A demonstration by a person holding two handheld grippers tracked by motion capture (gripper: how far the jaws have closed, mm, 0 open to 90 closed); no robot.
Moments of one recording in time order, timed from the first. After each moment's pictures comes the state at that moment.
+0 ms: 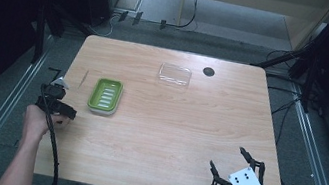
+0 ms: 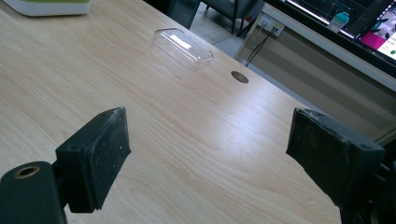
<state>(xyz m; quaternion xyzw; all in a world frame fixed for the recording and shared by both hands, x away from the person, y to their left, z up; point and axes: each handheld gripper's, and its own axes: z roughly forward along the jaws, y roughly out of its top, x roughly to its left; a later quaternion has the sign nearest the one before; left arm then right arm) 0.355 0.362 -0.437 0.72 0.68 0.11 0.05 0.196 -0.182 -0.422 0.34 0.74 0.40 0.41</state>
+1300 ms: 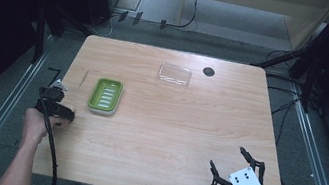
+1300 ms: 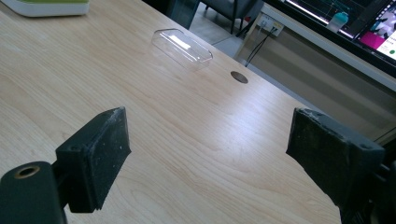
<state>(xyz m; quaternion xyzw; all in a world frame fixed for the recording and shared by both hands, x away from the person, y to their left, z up) 0.352 0.369 -0.448 0.72 0.69 0.10 0.07 0.196 -0.182 -0.422 0.34 0.74 0.40 0.41</state>
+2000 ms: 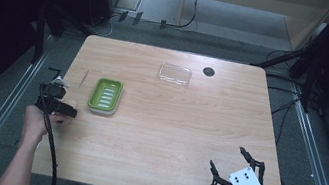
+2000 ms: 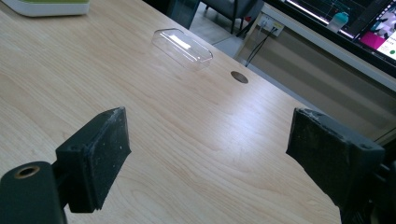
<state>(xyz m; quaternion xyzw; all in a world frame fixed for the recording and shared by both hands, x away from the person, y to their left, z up) 0.349 0.357 -0.426 0.73 0.67 0.12 0.10 0.196 -0.182 -0.422 0.34 0.74 0.41 0.41</state>
